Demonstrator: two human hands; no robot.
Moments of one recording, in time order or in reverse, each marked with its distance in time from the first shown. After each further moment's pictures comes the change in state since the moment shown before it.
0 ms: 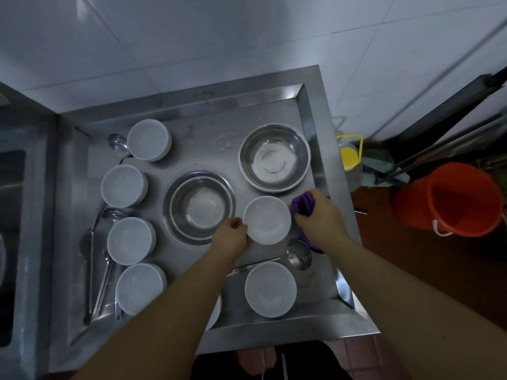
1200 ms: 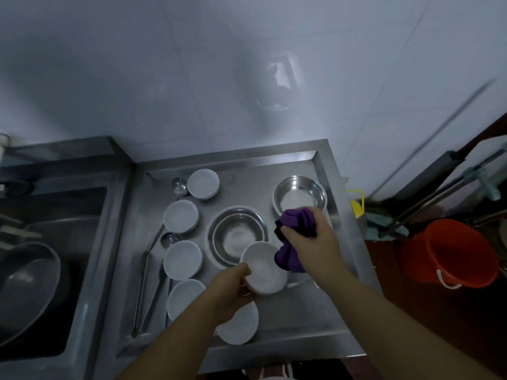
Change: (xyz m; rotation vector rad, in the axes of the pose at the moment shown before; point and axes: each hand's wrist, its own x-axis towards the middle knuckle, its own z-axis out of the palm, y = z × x) left_hand -0.123 -0.029 -0.134 -0.432 -0.309 -0.071; right_hand -0.133 -0.154 0.011 0.588 0.143 -0.234
